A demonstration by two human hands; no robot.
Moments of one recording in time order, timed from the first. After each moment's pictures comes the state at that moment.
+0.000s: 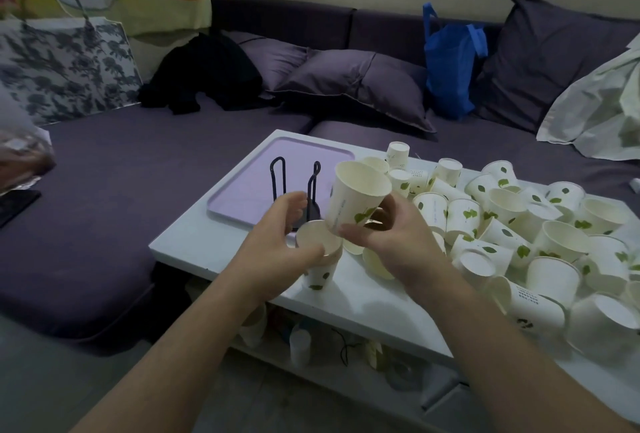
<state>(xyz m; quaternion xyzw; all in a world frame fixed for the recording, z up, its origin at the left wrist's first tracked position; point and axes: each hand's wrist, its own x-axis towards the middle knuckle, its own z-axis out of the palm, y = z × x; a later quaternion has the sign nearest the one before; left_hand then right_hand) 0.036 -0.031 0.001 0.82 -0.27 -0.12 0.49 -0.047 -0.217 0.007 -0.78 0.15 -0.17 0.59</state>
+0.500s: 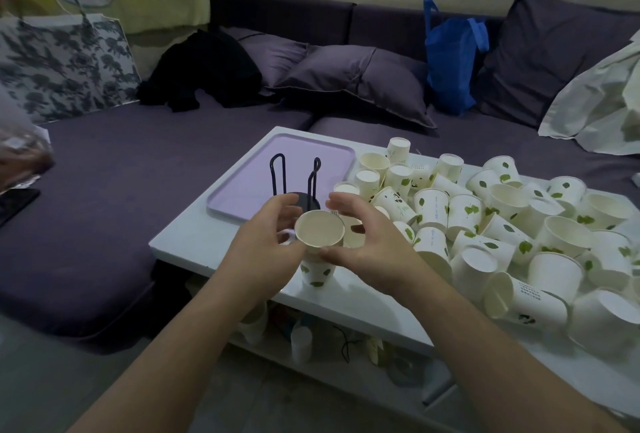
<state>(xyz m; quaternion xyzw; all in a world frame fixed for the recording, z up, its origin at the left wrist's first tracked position) 0.036 -0.027 -0.003 0.85 -0.24 -0.08 0.47 -0.042 -0.198 0.001 -0.88 0.12 -0.08 0.45</state>
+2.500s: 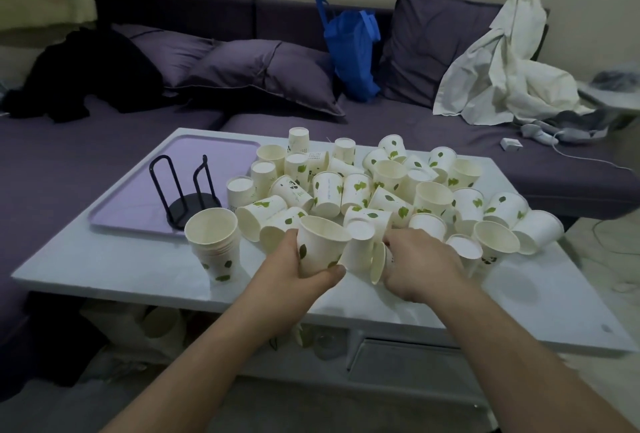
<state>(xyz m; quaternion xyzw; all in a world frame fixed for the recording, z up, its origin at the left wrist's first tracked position) -0.084 -0.142 -0.009 0.78 -0.30 -0.28 0.47 -0.188 -0.334 -0.011 -0.93 0.35 0.05 0.02</state>
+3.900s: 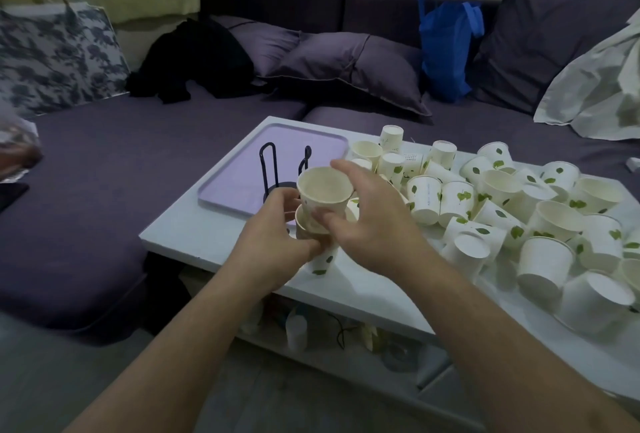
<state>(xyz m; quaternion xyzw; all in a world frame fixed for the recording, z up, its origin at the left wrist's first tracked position) 0.031 -0.046 -0.012 0.84 -0.22 -0.12 0.47 -0.045 -0.204 0.013 -0.93 0.08 -0.20 0.30</state>
